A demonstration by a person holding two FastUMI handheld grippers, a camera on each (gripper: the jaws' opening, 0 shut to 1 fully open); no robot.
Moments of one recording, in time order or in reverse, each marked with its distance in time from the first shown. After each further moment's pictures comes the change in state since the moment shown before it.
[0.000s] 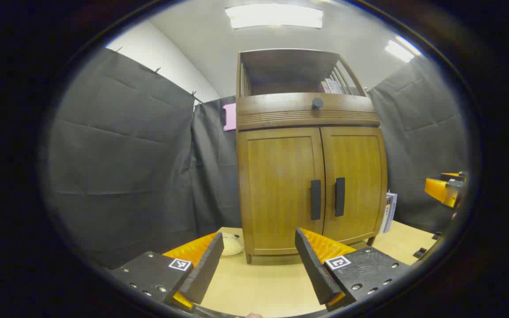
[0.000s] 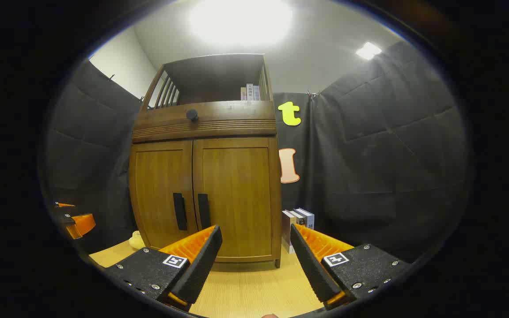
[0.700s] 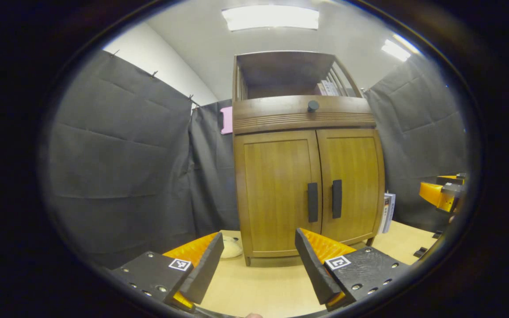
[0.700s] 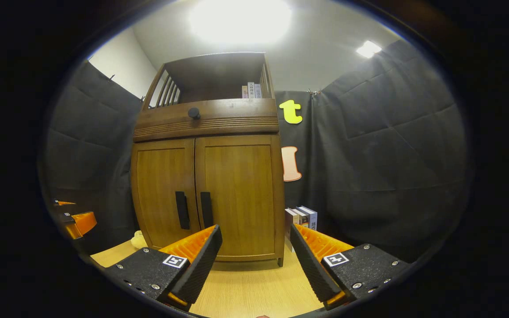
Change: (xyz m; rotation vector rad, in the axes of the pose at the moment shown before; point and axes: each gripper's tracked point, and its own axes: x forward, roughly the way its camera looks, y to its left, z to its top) left arm -0.003 -0.001 0.005 0.014 -0.018 -0.001; right arm 0.002 0.002 0.000 0.014 0.014 0.021
